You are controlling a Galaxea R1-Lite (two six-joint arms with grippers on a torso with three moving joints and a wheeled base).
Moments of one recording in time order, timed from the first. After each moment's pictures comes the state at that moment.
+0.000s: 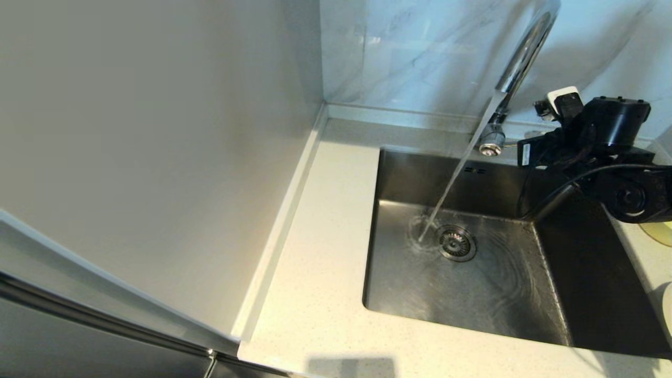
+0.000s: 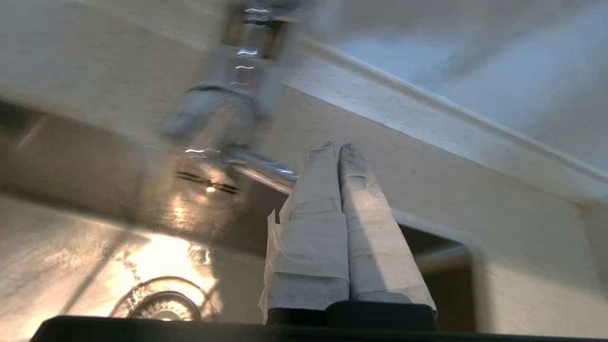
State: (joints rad) left arm 0.00 0.00 0.00 0.00 0.00 0.00; right arm -0.01 1.93 -1.28 -0.64 -0.22 -0.28
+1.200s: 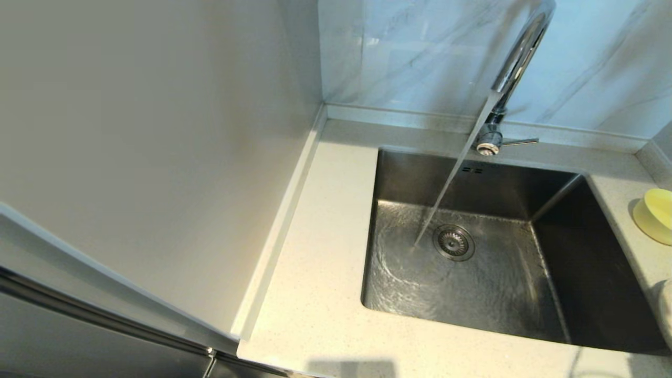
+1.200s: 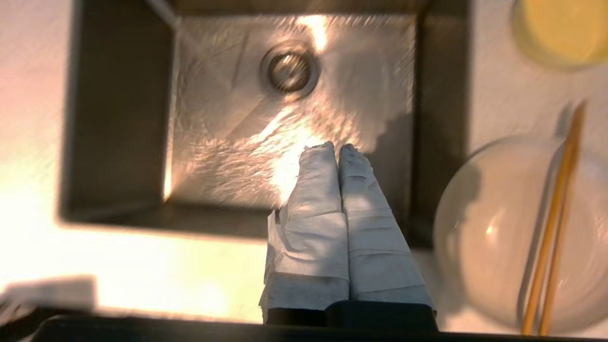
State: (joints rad) left arm 0.00 0.00 0.00 0.00 0.00 0.00; right arm -0.33 1.03 -1.13 0.53 0.25 0.09
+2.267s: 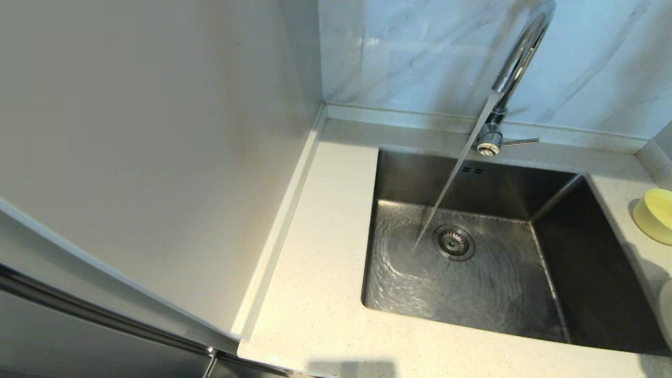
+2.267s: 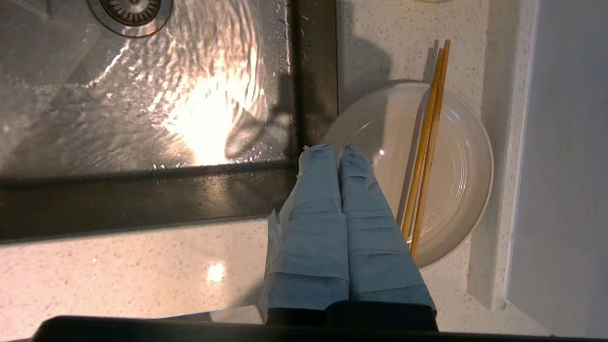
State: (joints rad) left arm 0.00 0.00 0.00 0.00 0.00 0.00; right arm -0.49 1.25 -1.26 0.70 0.06 -0.14
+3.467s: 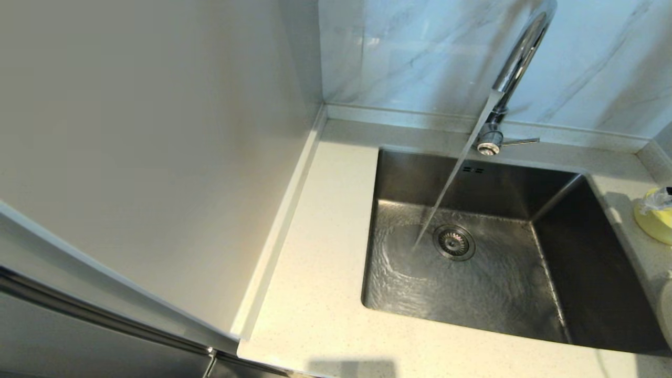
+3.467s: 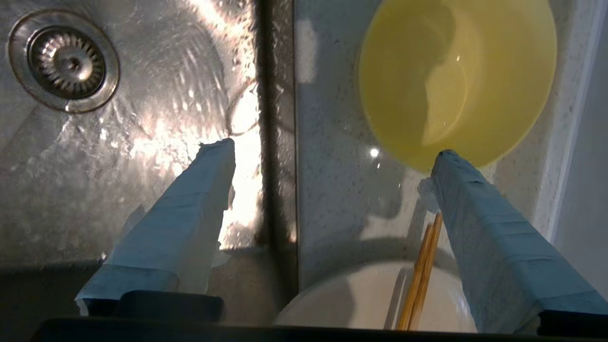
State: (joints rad) left arm 0.00 0.00 0.00 0.00 0.00 0.00; right arm -0.54 1.79 -1.57 0.52 0.12 -0.20
